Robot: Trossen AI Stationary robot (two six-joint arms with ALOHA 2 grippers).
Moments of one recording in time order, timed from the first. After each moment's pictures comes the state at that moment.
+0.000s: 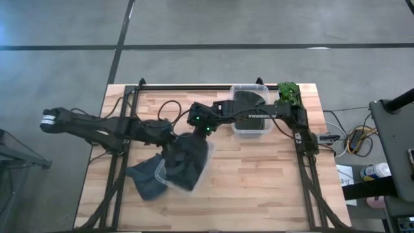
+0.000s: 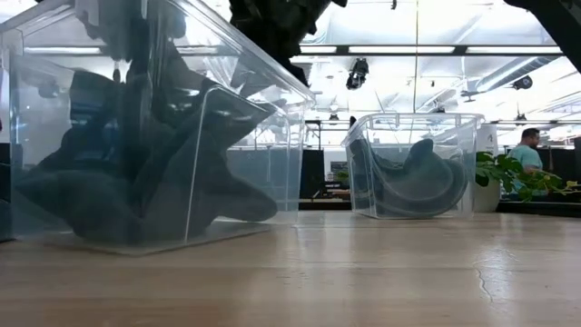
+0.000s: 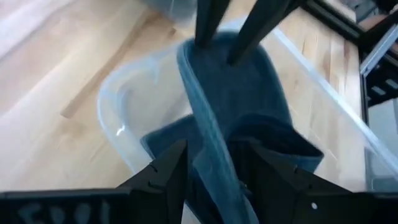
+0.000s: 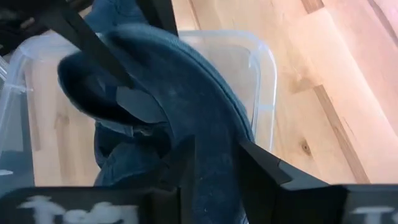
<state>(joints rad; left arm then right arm) -0.08 0.96 0.73 -0.41 -0.10 -0.58 -0.07 2.09 1.99 -0.84 -0.16 0.39</state>
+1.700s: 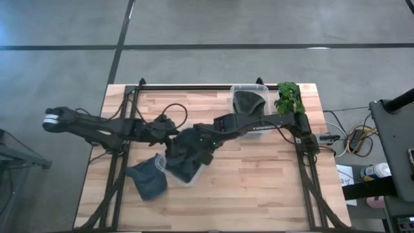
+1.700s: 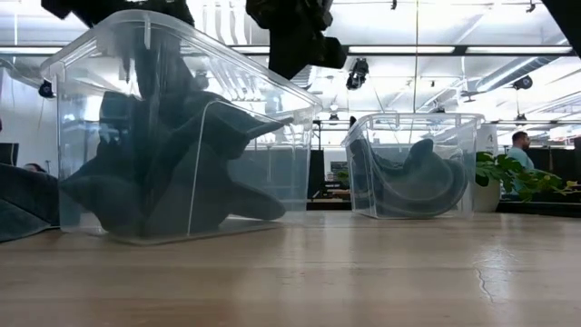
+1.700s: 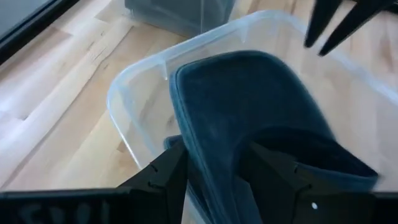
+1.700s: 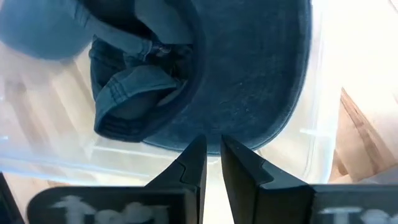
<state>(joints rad) -0.08 1.03 0.73 -0.37 -0.27 -0.38 0.08 2.08 2.05 -1.14 0.06 0.60</state>
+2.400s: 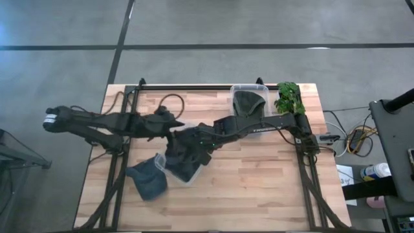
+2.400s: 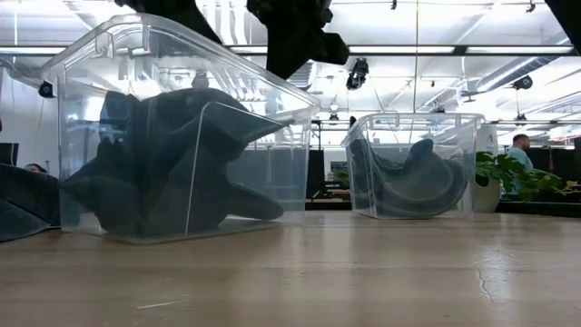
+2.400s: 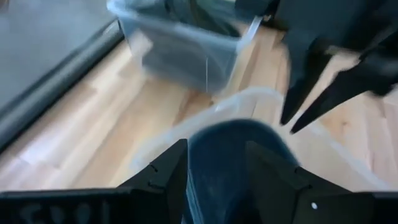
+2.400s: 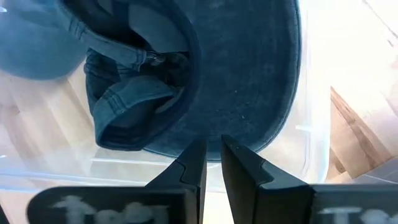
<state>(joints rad) -0.08 1.04 0.92 -0.43 -0.35 -0.31 0.10 2.08 2.05 -1.13 0.13 0.68</state>
